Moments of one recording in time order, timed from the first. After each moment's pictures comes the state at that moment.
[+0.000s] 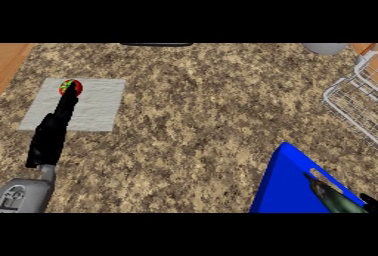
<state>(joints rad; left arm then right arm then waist) -0.17 0.39 -0.09 -1.44 -0.02 0.21 0.06 0.18 -1.06 0.49 -1.99 -0.48 -0.80 1.23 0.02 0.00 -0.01</state>
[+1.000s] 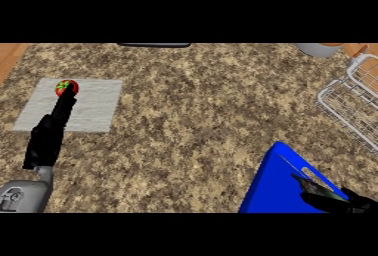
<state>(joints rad) -0.16 0.38 -0.06 -1.44 -0.04 0.18 0.05 0.04 -0.95 0.62 -1.81 -0.52 -0.90 1.19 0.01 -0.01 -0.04</state>
